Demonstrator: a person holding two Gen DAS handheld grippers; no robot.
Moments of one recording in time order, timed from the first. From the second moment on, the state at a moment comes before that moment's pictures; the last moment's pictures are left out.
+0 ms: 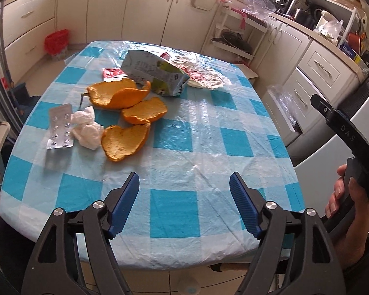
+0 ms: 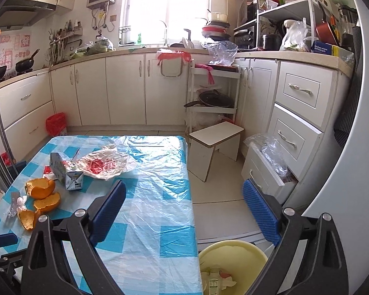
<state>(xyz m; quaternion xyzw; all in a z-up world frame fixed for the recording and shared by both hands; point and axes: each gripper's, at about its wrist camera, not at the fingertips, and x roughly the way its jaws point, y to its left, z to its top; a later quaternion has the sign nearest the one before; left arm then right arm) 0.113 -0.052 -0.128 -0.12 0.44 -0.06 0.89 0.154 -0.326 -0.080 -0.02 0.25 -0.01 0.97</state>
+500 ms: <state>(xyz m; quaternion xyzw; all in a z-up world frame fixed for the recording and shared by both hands) 0.107 0.000 -0.133 -0.15 0.43 -0.02 0.89 0.159 -0.272 -0.087 -0.06 0.26 0.03 0.96</state>
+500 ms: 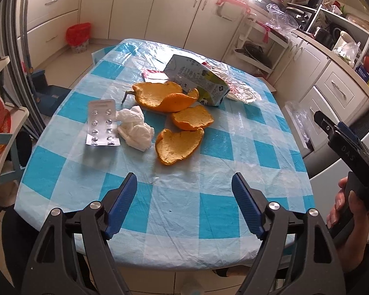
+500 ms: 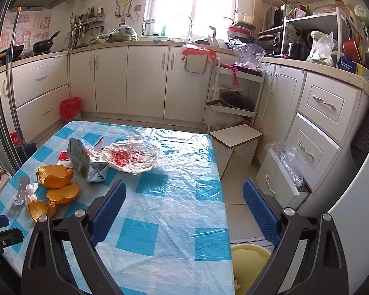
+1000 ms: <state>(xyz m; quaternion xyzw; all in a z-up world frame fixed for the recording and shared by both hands) 0.107 0.029 -0.137 -0.17 0.43 0.01 0.89 0.161 -0.232 -0.096 -0.12 0.27 0.05 0.95</state>
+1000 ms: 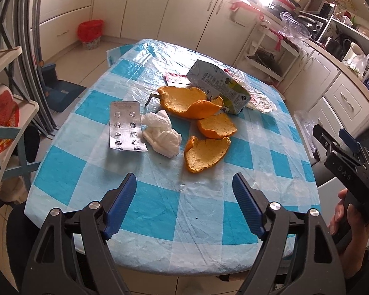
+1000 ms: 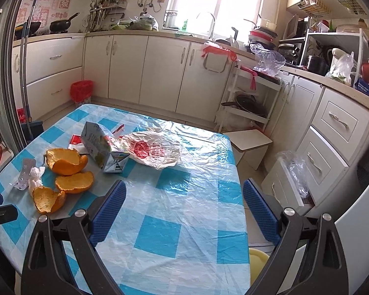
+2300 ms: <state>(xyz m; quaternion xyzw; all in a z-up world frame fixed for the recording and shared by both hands) 0.234 0.024 -0.146 -0.04 0.44 -0.05 0.89 0.189 -0.205 -0.137 -0.05 0.37 0.17 0.91</state>
